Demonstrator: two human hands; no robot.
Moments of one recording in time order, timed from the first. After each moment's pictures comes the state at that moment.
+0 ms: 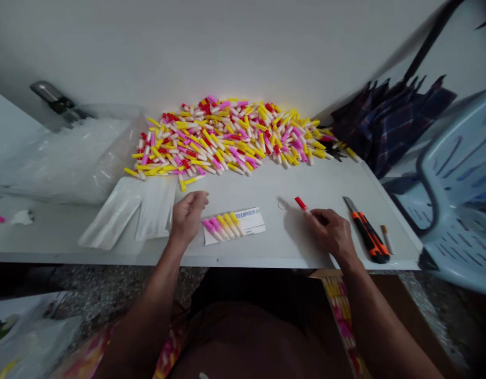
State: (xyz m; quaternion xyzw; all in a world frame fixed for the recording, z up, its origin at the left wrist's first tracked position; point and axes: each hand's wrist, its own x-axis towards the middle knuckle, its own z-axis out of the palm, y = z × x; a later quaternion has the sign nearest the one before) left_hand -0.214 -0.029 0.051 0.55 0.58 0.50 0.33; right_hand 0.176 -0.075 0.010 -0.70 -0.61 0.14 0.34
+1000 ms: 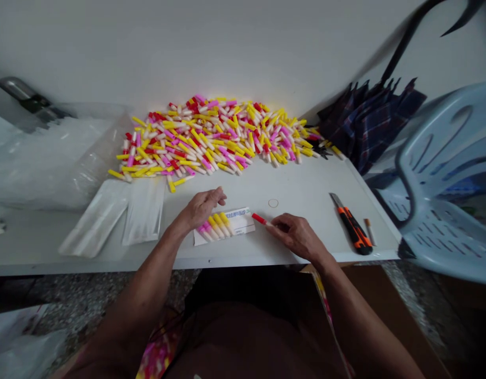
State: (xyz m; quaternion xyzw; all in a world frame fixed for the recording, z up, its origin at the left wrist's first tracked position) left_hand -0.190 0.010 0.059 0.68 0.51 0.27 0.46; right_hand 0.116 -0.085 0.049 -0.59 -0.71 0.30 0.23
